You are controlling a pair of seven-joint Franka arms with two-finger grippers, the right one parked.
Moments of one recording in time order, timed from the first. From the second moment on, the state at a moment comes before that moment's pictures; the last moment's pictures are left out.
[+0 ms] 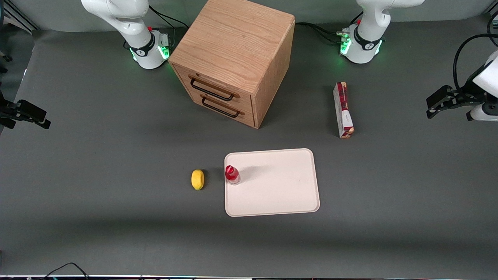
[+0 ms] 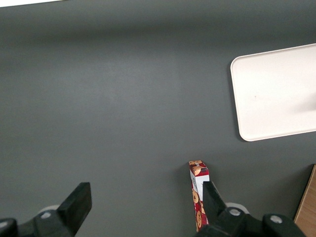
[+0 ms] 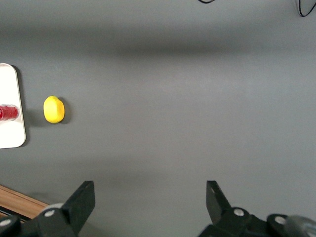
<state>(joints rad) -0.06 -0.01 -0.01 -1.58 0.02 1.66 0.03</state>
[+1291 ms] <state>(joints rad) -0.06 -0.01 -0.01 -1.58 0.02 1.64 0.03</state>
